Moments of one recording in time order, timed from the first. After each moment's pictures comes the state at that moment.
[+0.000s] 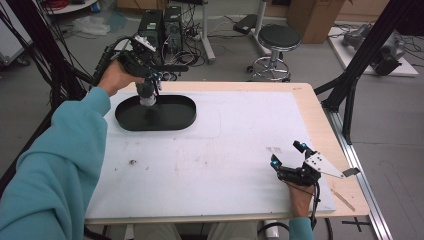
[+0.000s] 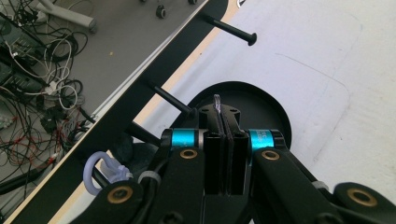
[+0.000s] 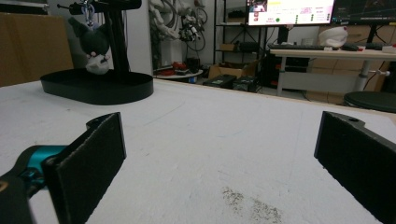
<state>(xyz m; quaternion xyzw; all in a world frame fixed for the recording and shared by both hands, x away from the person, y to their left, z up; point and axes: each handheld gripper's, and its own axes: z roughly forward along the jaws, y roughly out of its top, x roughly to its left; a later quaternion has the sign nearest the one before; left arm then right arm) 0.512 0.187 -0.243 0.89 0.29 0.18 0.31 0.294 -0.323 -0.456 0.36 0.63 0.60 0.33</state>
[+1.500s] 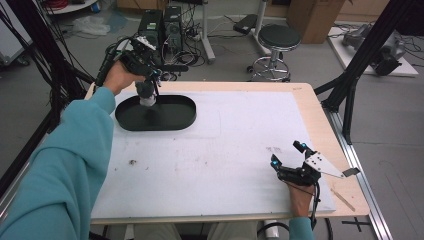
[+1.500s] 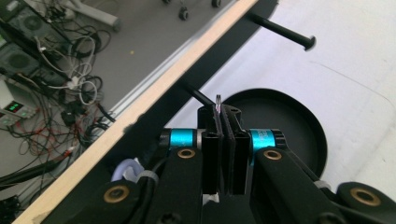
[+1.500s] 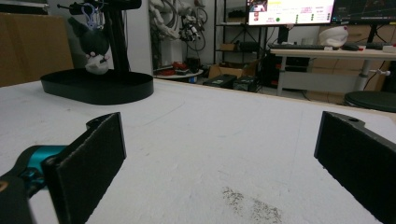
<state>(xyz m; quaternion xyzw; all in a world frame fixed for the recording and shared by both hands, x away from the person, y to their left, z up) 0.529 0.190 -0.255 0.86 0.33 0.22 0.31 0.294 -0.323 -0.456 0.36 0.63 0.60 0.33</state>
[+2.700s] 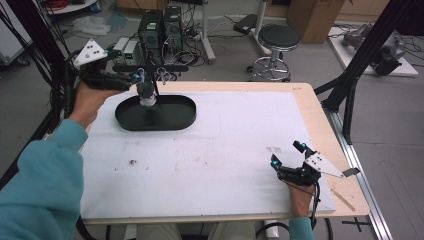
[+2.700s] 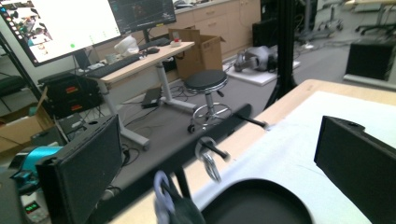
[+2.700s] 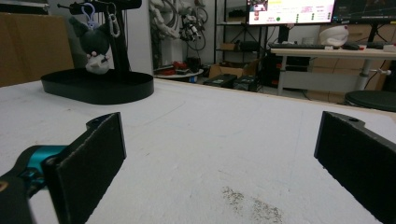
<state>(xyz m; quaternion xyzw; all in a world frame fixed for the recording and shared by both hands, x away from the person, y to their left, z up) 0.426 0.256 -0.252 0.70 0.28 0.34 0.56 0.294 -0.323 -0.456 0.36 0.63 0.60 0.33</state>
